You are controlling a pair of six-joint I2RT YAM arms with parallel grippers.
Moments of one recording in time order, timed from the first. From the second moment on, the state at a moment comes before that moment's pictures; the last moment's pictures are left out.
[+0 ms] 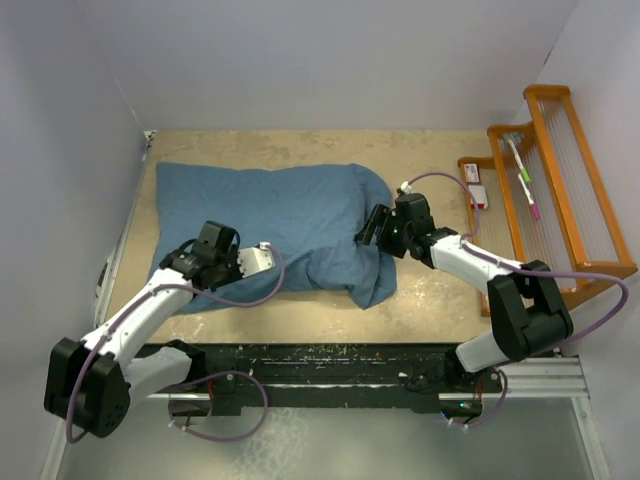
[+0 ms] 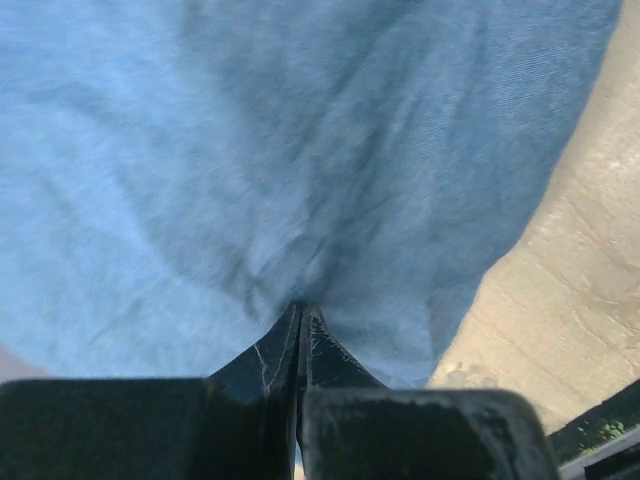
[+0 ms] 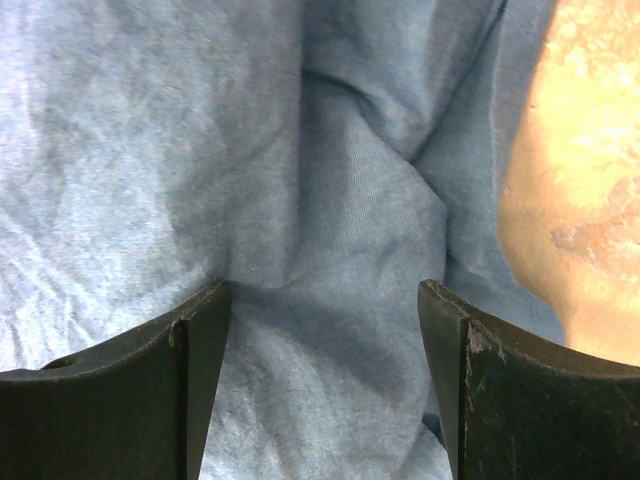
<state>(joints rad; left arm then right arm) -0.39 1.11 0.69 -0.68 -0.06 0.88 0.40 1.49 0.80 -0.11 -0.11 0.72</state>
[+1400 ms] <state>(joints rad) -0.47 1.19 0.62 -0.38 0.04 0.86 0.62 1.32 0.64 0.03 -0.11 0.79</state>
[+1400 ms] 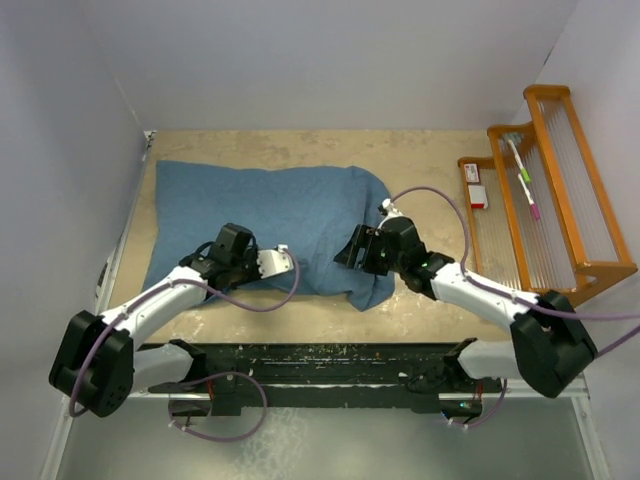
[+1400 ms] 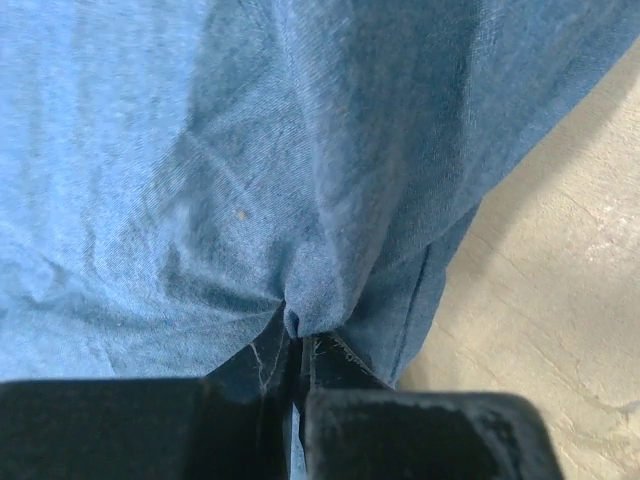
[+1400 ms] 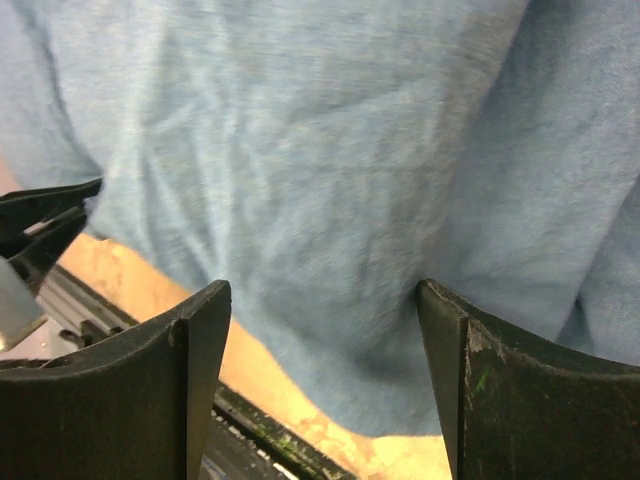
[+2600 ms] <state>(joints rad) -0.48 1.09 1.47 -0.97 -0.06 0.85 0.60 0.77 0.44 0.06 -0.14 0.39</state>
